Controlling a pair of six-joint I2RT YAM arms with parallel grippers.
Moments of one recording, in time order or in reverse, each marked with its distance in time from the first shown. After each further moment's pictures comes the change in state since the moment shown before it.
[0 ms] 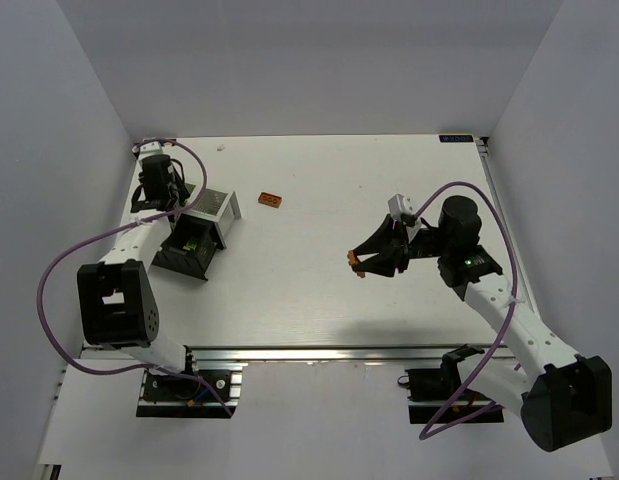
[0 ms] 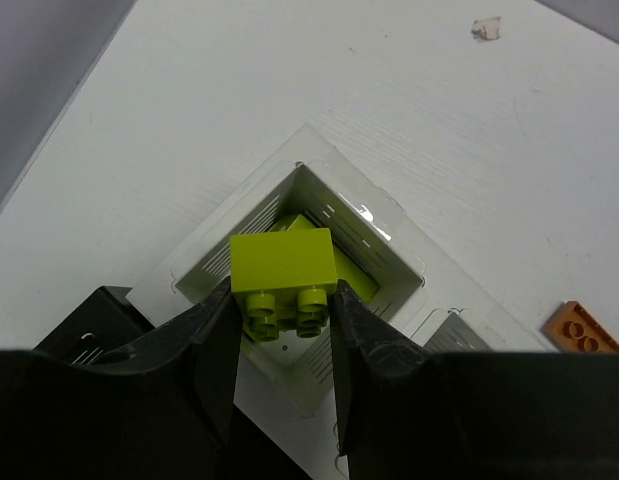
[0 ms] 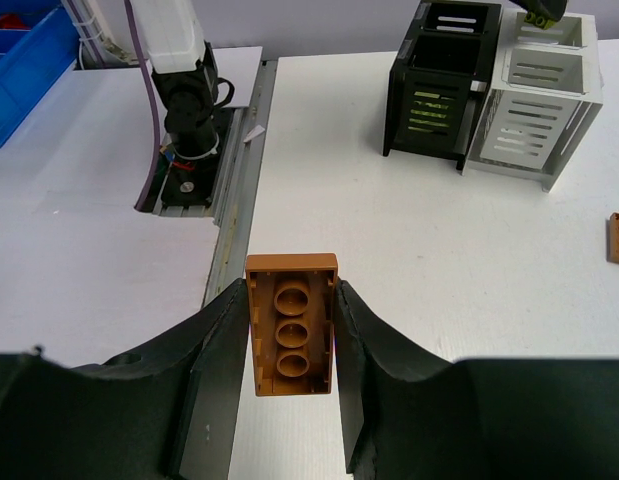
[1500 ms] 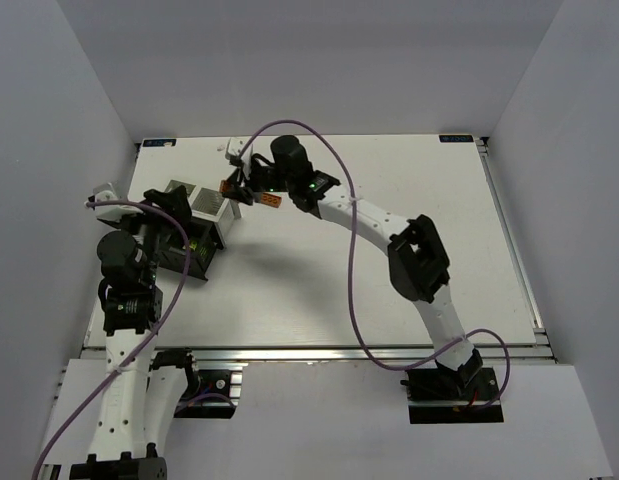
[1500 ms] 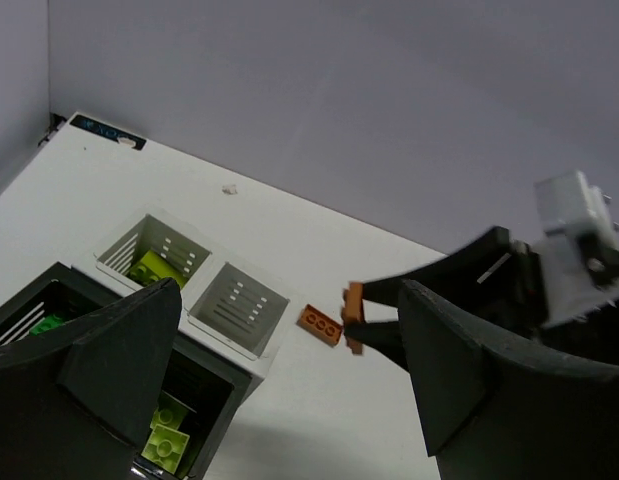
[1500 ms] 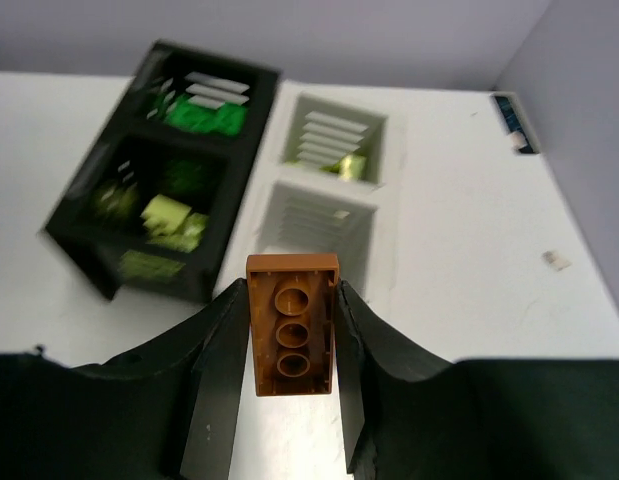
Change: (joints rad) left arm 0.000 -0.891 -0.373 0.068 0.269 -0.147; right arm 0.467 1.138 1.182 -0.138 0.673 -0.235
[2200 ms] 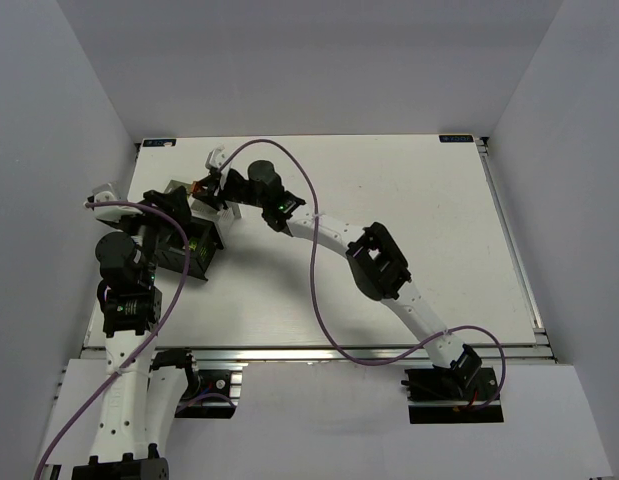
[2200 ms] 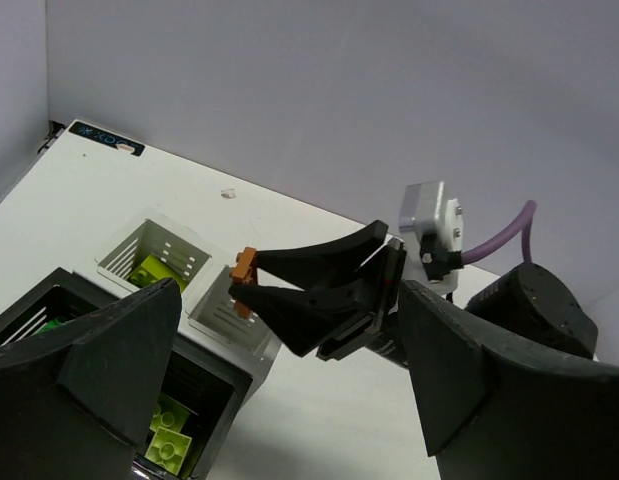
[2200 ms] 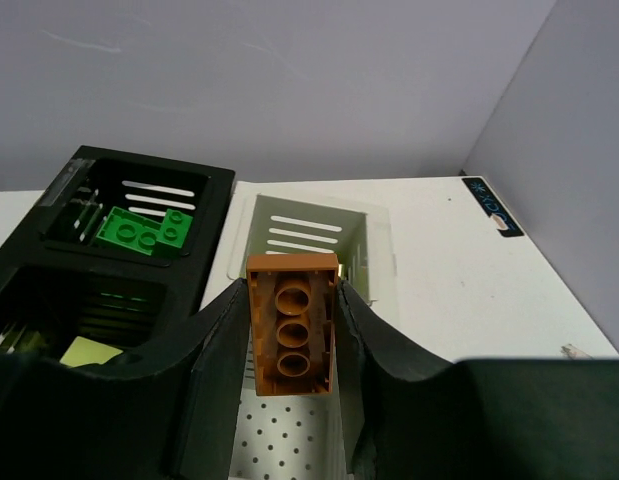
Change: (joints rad) left arm 0.014 -0.027 0.000 0.002 0.020 0.011; right arm 0.077 0.399 0.322 0.395 0.160 0.163
